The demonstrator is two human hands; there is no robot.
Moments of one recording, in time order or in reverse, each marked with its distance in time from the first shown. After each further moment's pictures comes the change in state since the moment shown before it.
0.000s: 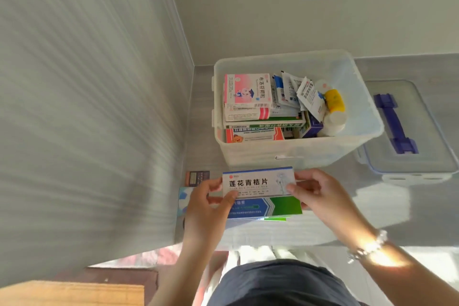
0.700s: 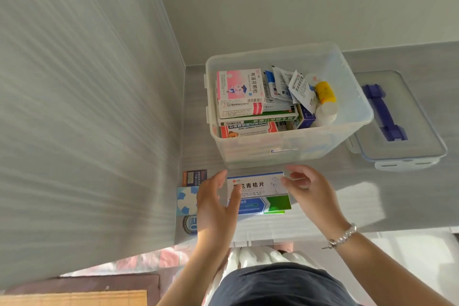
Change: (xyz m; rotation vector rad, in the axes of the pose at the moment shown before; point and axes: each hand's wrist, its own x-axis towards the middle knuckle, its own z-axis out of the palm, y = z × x) left_hand 0.003 -0.023 0.024 0.127 0.069 0.248; right_hand 0.010 0.034 0.019 -0.219 0.252 -0.143
